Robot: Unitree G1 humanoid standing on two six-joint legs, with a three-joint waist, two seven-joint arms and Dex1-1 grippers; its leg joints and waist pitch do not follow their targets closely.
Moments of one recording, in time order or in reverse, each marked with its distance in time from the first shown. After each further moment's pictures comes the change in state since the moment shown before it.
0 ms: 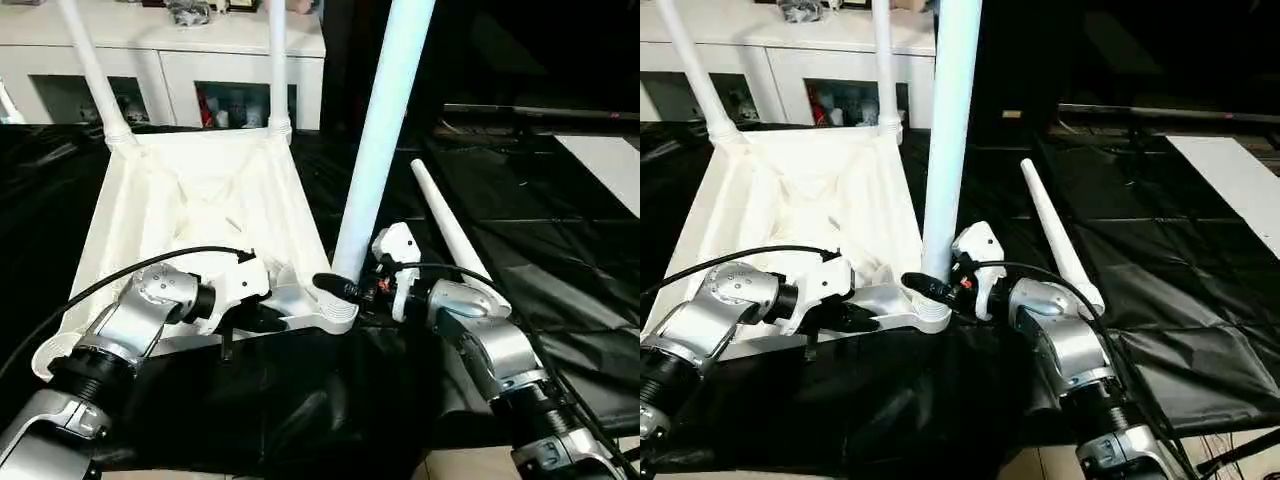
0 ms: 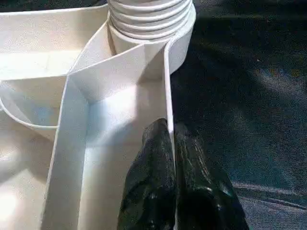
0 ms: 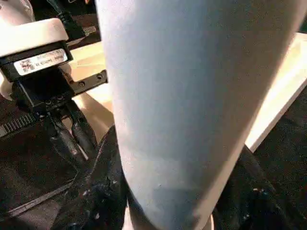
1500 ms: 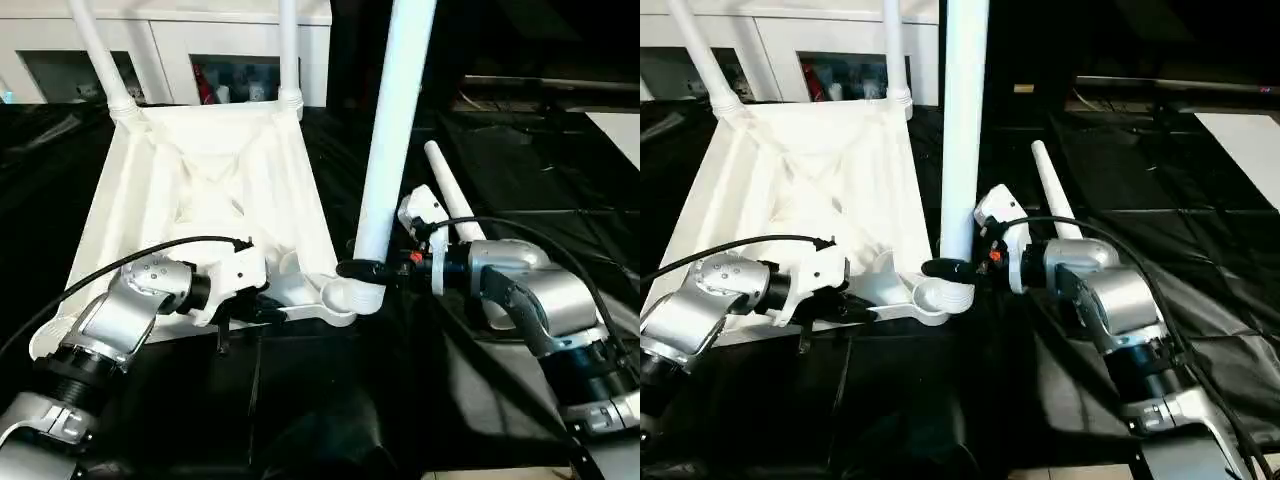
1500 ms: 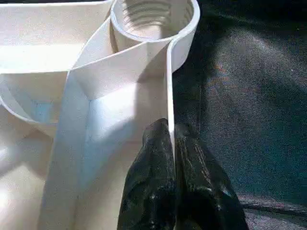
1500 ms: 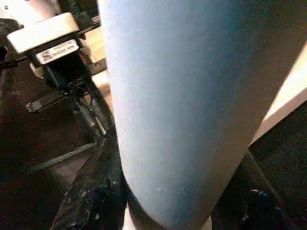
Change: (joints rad) left arm 0.020 0.041 0.021 -0.158 -0.010 0.067 -0.028; right arm -0.161 -0.202 -0.019 -0.155 0.110 0.345 0.174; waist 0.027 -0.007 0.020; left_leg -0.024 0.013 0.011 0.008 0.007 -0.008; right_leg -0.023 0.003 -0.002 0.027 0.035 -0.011
